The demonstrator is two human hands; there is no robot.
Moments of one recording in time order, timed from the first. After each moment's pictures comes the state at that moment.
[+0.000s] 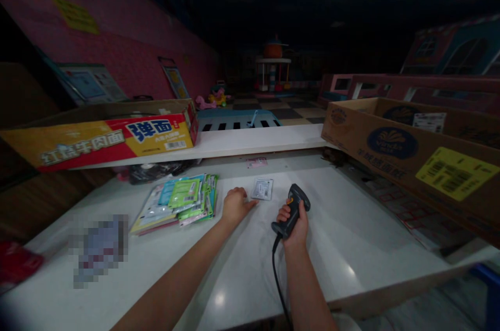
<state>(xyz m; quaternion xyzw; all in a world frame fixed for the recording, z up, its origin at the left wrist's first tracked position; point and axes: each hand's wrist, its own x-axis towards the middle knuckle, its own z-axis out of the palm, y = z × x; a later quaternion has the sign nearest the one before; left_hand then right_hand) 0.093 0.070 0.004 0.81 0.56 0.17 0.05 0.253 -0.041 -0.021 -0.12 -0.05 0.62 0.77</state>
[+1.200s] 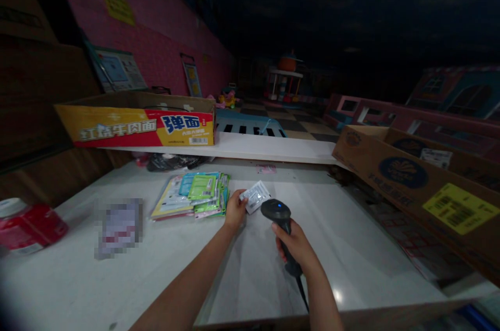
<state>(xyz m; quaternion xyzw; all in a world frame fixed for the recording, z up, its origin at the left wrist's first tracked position) 0.059 0.079 -0.043 0.63 0.46 0.54 0.32 0.218 -0.085 0.034 -0.59 -0.43 0.49 0.47</state>
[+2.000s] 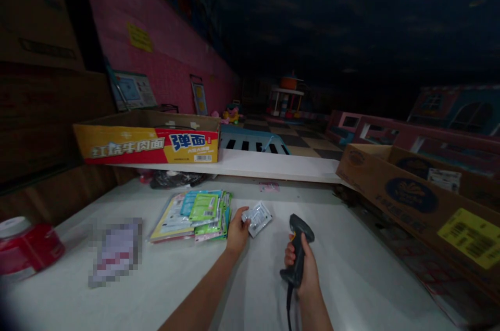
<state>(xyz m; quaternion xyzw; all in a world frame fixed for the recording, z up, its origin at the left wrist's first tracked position) 0.053 0.071 -0.034 0.63 0.48 0.52 0.31 0.233 -0.045 -0.009 -0.31 -0.12 0.64 0.70</state>
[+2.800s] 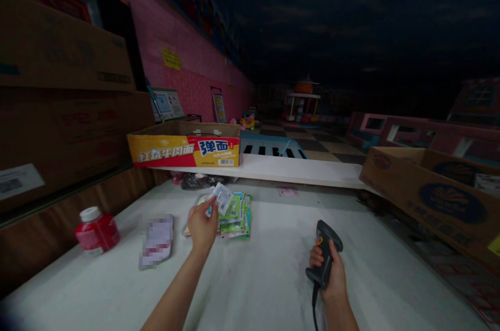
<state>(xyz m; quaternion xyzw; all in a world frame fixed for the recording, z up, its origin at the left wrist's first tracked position) -0.088 0.037 0.059 0.58 0.61 0.54 -0.04 0.245 -0.048 -0.032 -0.19 -0.07 0.67 0.71</state>
